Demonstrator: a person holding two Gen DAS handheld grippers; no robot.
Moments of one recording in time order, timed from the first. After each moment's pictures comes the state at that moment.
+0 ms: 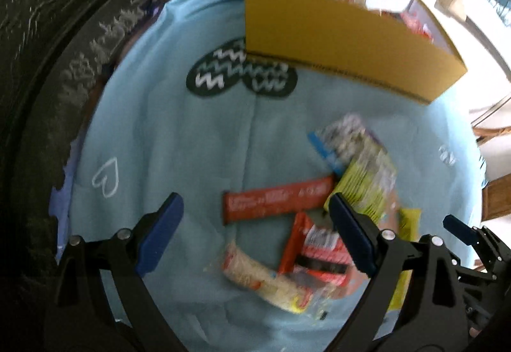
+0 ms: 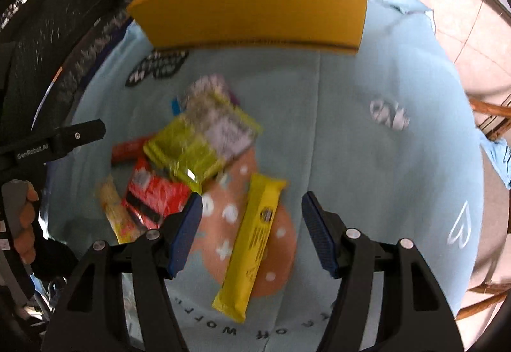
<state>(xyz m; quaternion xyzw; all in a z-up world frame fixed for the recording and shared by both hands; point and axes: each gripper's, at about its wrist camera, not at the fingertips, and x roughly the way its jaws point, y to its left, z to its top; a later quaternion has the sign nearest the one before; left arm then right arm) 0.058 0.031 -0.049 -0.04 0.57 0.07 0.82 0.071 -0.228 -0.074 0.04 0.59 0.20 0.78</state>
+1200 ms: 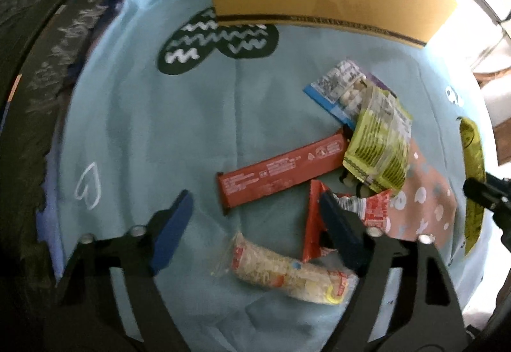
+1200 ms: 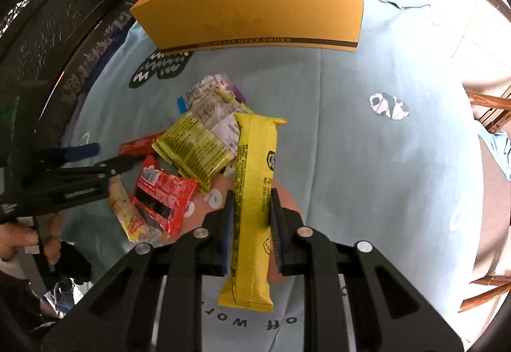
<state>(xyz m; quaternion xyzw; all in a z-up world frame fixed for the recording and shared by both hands) 0.059 0.027 -0.092 0.02 0.60 0.00 0.80 0.071 -0.231 -0.056 0.05 0.59 0.20 0.78</state>
